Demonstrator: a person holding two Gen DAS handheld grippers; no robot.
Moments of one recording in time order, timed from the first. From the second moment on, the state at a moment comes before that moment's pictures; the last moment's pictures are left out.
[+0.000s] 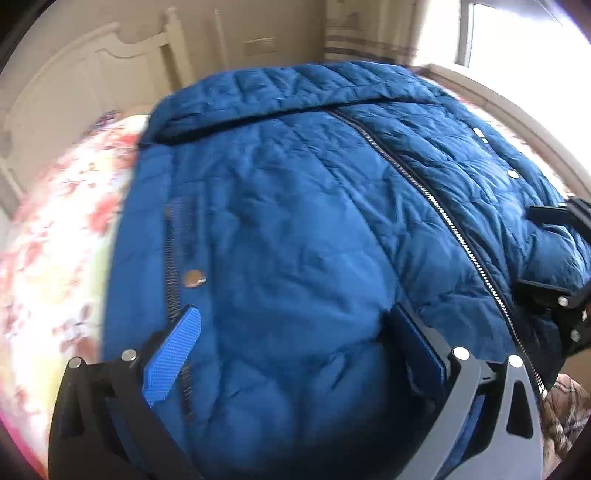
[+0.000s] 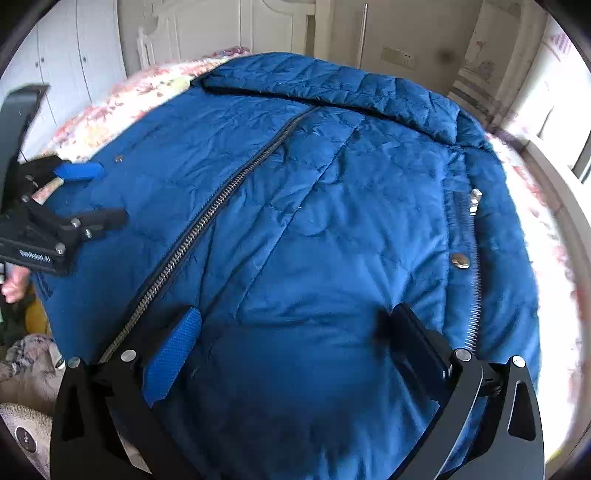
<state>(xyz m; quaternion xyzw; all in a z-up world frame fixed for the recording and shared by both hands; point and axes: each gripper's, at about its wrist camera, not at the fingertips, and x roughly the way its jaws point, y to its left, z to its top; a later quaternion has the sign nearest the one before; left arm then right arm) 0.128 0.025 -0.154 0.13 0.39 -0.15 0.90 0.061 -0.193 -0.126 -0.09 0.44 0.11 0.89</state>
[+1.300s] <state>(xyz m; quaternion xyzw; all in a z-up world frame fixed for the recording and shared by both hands) 0.068 0.163 -0.179 -0.09 0.39 -0.18 0.90 -0.030 -0.336 -0.143 0.10 0.39 0.02 0.91</state>
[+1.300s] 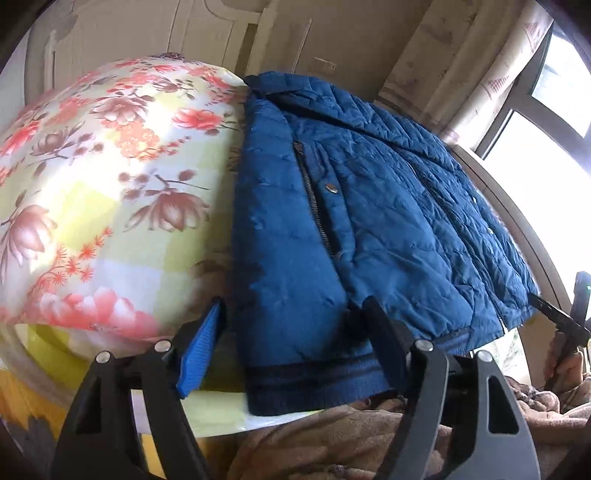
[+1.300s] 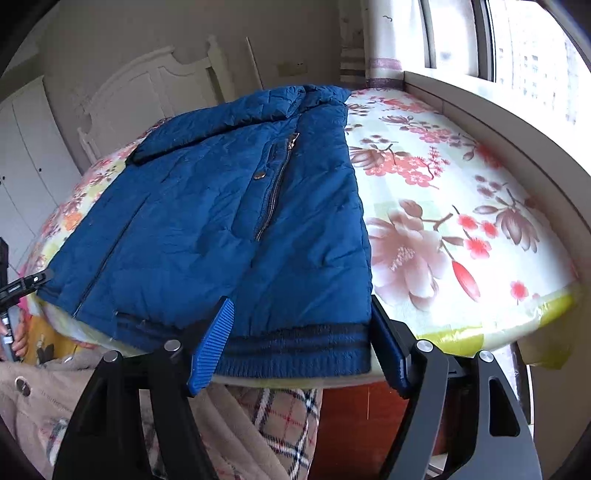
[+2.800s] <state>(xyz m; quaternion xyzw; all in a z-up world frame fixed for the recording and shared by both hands) 0.202 0.272 -0.160 -0.40 0.31 -0.06 0.86 0.066 -0.419 -0.095 0.30 0.28 0.05 0.91</state>
